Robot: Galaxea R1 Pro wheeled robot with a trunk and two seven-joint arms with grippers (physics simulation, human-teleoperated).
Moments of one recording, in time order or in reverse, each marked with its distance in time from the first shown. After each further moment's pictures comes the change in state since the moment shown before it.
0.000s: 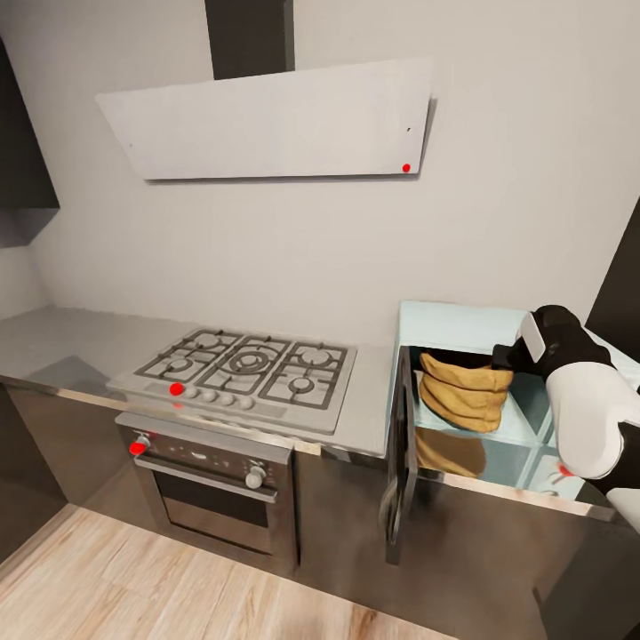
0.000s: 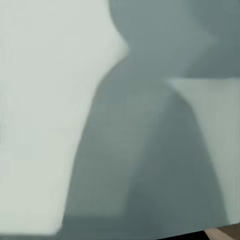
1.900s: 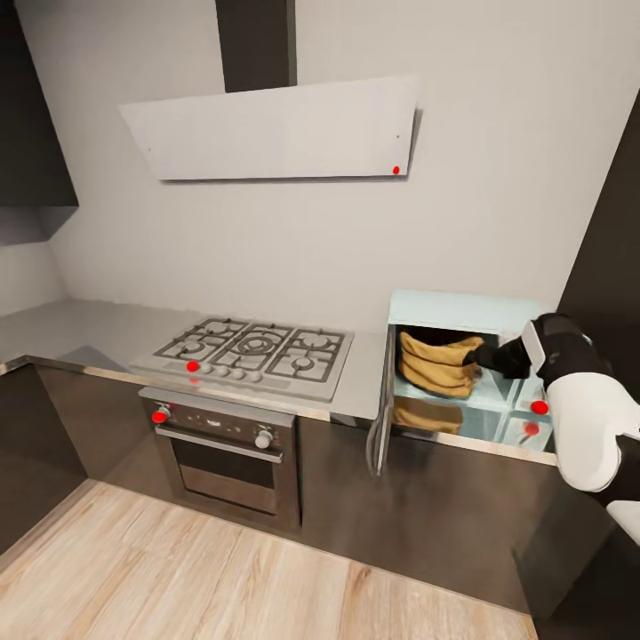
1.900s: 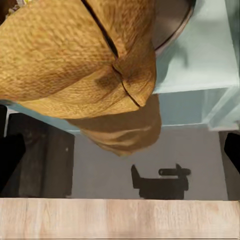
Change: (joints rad) left arm 0.000 0.000 -0.001 0.000 -0.002 0.000 0.000; right arm 0.046 -0.002 0.004 -0.045 0.024 0.001 0.297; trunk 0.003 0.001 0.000
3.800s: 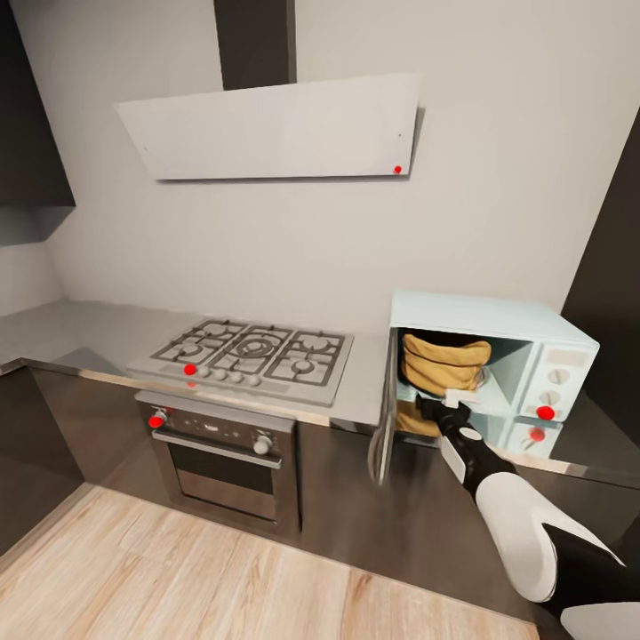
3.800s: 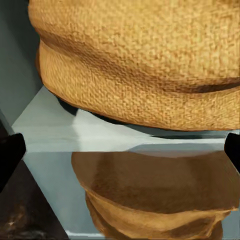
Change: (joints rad) left arm 0.000 0.000 -0.001 0.000 0.001 0.001 0.000; right arm 0.340 0.211 0.001 0.202 0.006 -1.212 -0.179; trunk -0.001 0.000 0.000
